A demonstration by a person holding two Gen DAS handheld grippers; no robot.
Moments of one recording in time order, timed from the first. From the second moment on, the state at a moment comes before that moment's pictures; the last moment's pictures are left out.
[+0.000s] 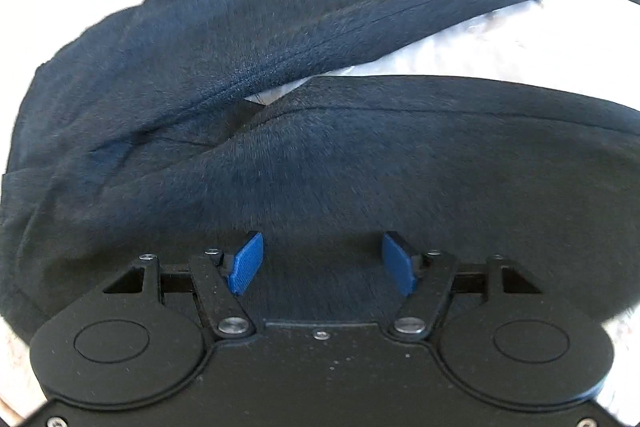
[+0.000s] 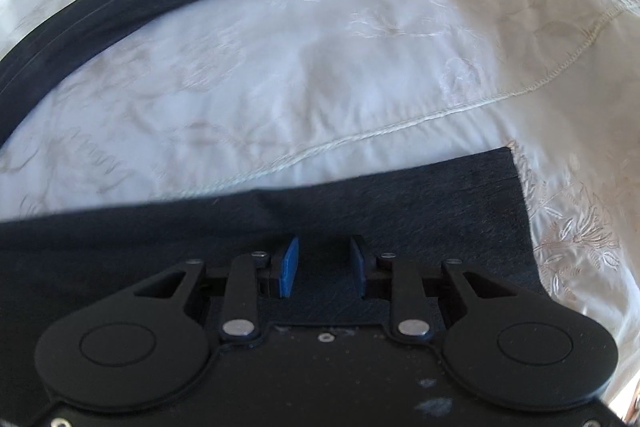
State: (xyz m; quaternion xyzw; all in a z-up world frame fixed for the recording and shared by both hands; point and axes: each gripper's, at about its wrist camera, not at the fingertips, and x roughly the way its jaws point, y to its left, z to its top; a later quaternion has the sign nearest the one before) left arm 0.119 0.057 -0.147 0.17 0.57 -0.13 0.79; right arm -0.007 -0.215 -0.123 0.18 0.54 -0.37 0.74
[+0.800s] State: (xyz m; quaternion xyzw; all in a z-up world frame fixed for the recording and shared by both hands) left arm 0.324 0.111 0.008 0.08 0.44 0.00 0.90; right arm 0.191 -0.302 -0.011 0.17 0.43 -0.39 0.80
